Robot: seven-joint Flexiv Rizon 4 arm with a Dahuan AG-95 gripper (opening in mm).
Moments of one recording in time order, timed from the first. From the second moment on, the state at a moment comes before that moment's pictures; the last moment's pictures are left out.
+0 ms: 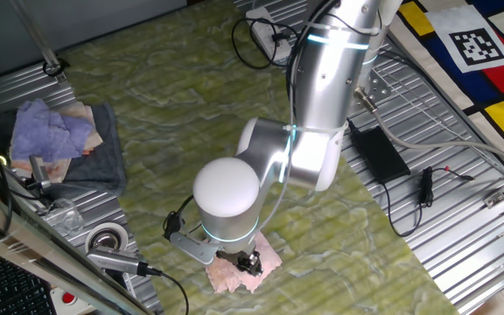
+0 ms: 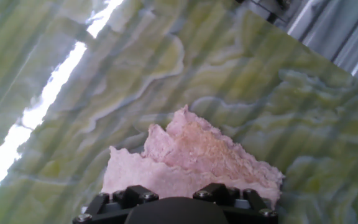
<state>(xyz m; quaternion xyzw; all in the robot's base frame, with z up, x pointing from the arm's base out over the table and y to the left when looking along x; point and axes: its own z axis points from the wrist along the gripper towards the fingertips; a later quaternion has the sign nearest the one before) 0.546 0.343 0.026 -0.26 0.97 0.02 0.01</state>
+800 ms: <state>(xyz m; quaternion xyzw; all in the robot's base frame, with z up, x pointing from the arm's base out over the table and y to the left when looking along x) 0.545 0.344 0.015 -0.24 0.97 0.00 0.03</state>
